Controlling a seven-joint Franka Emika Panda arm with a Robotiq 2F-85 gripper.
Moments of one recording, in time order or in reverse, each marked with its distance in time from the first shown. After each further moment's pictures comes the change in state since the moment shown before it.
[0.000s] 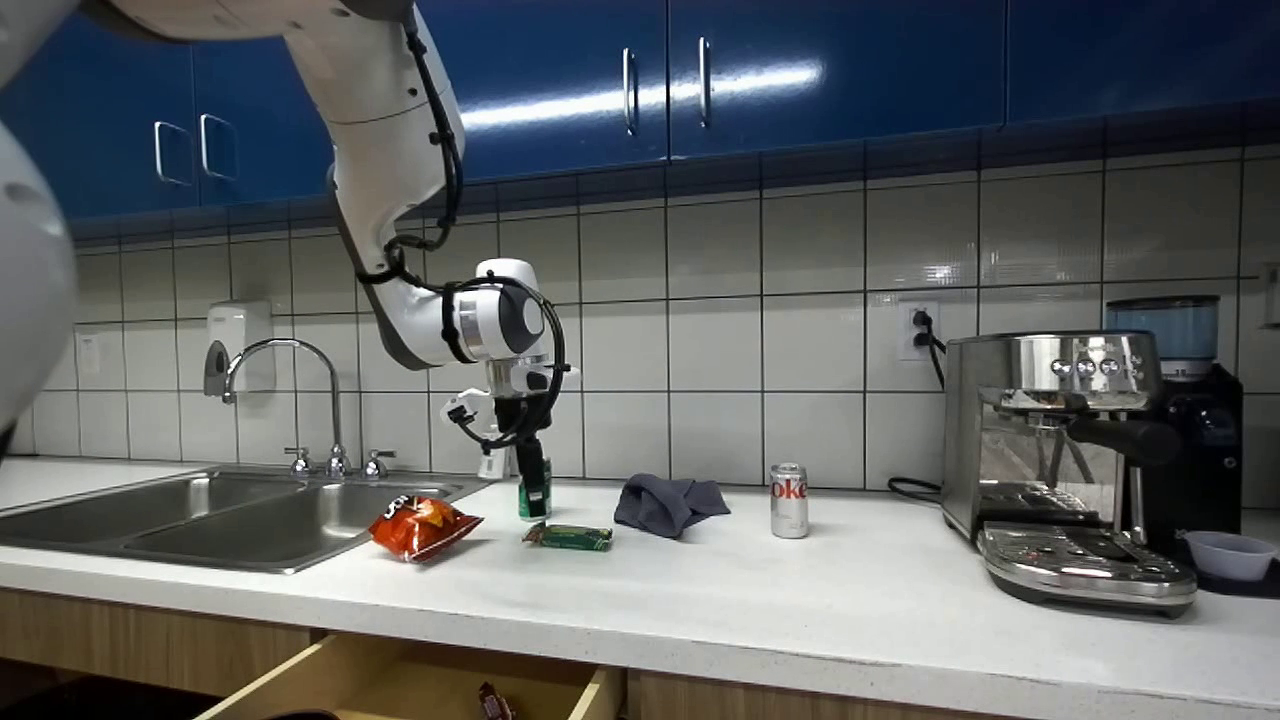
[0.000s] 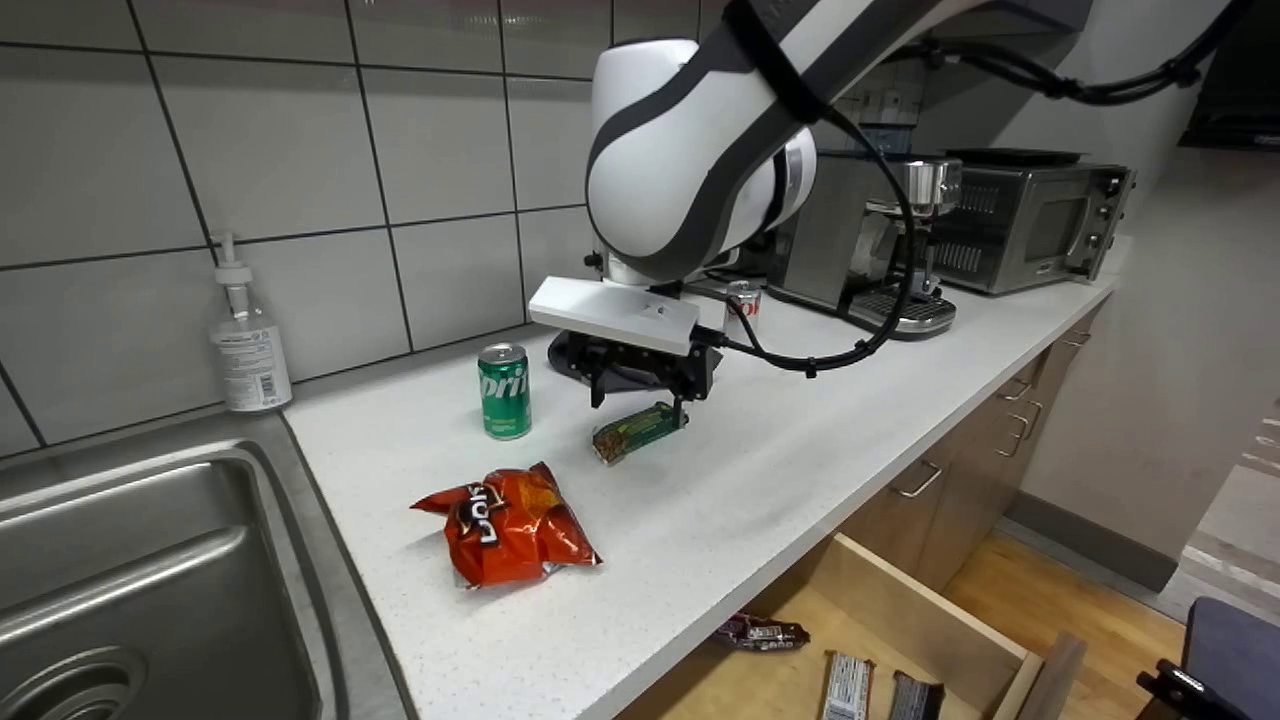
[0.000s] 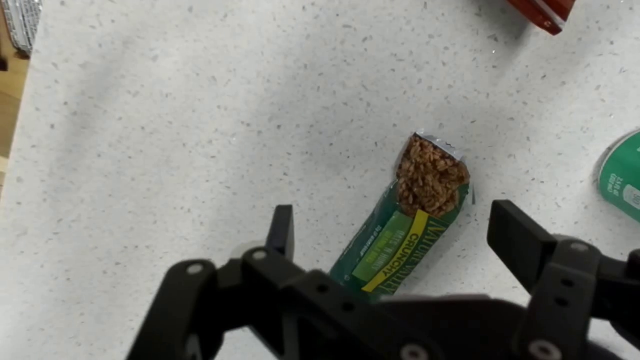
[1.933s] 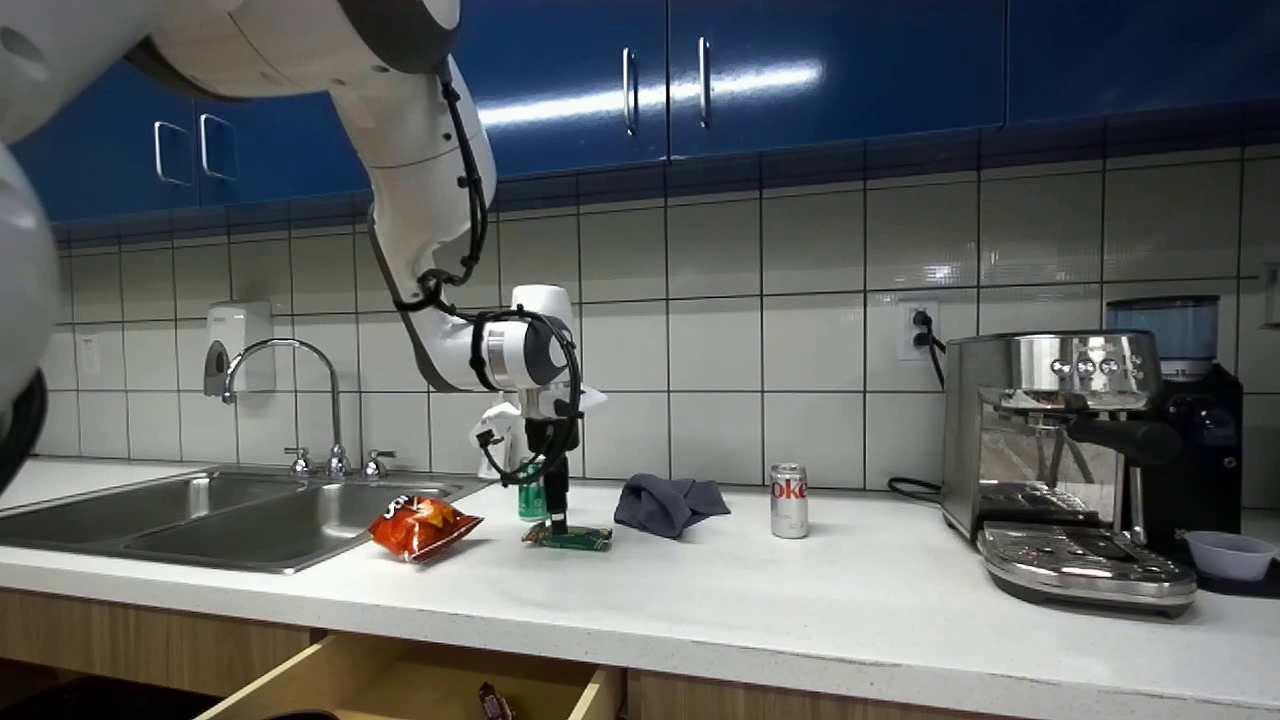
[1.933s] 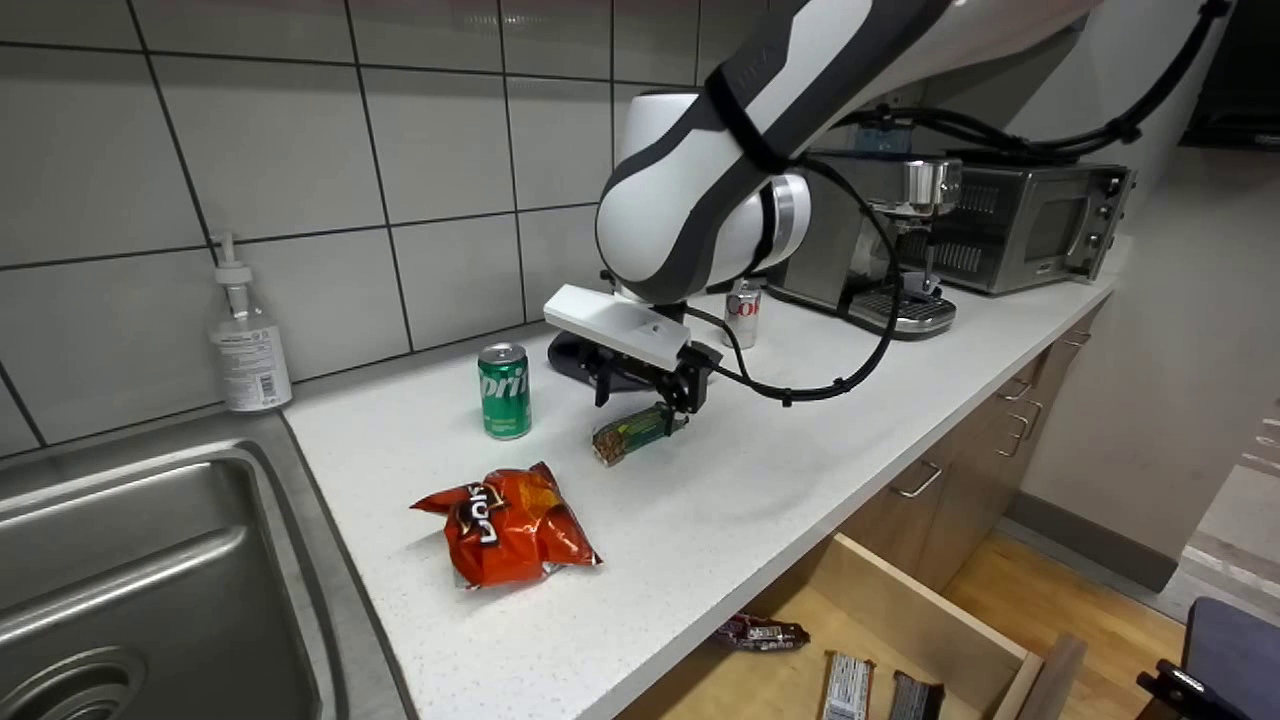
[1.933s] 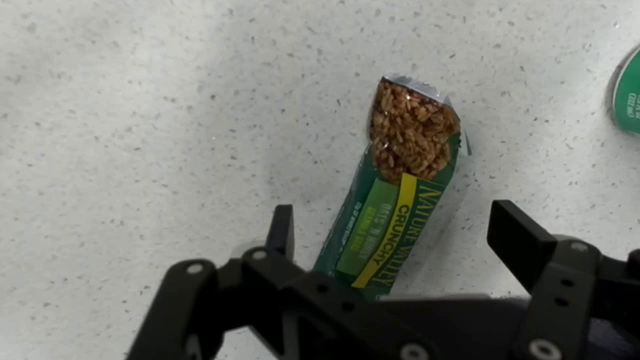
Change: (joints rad) arm -0.055 0.103 -0.001 0.065 0.112 0.096 0.005
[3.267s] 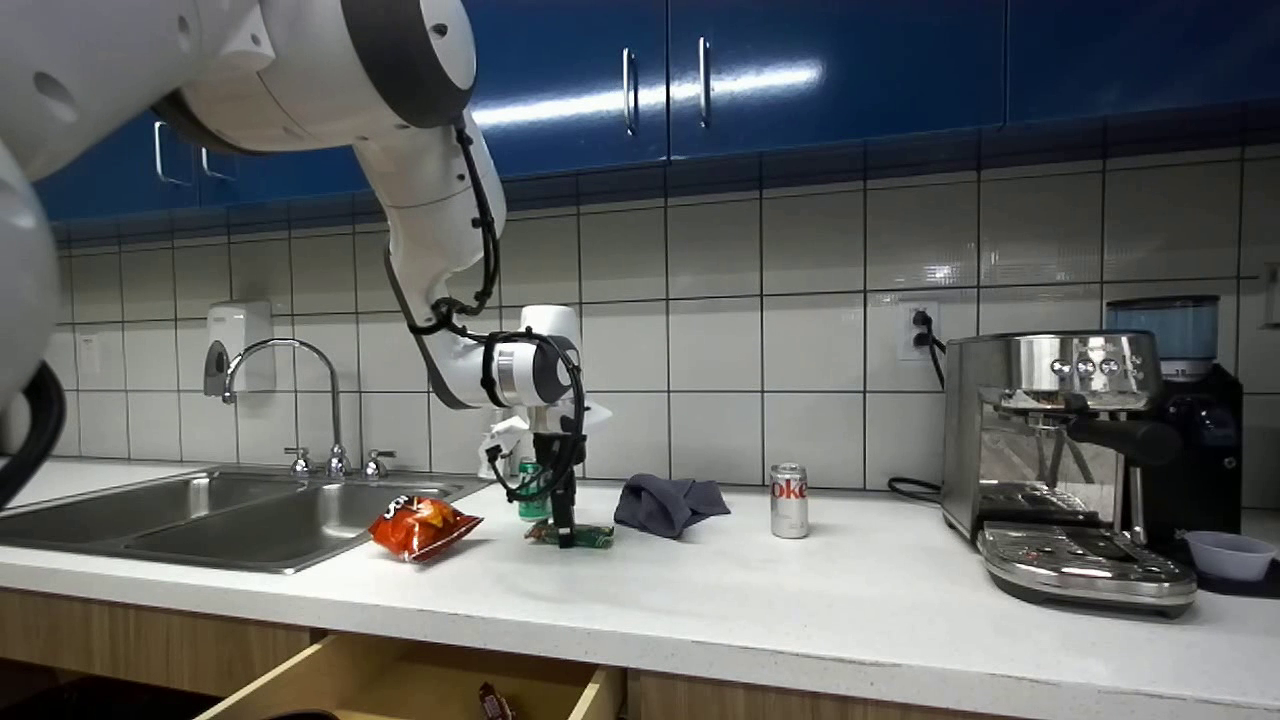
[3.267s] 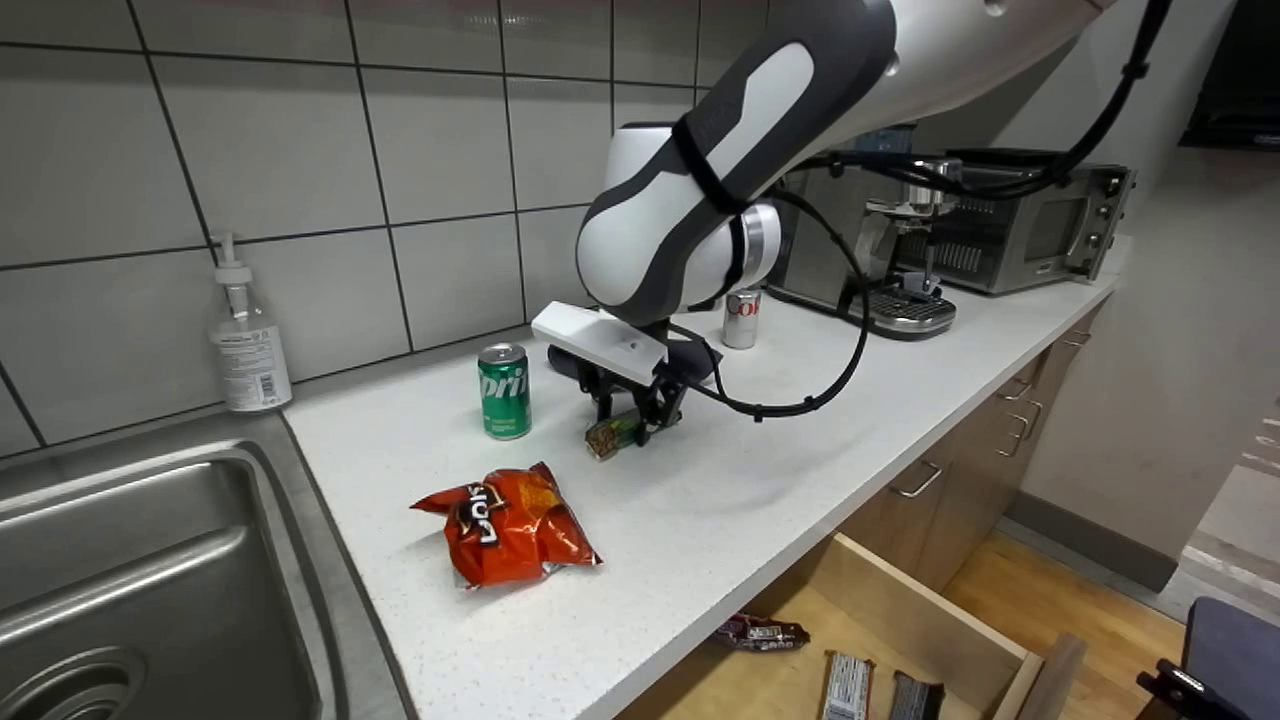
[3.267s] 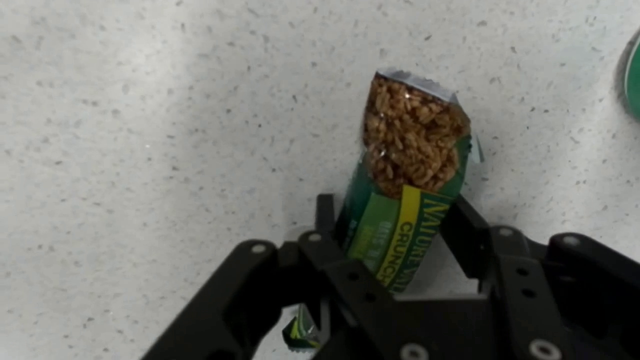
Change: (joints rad) arm -0.002 0.106 -0.007 0.118 0.021 -0.019 0.026
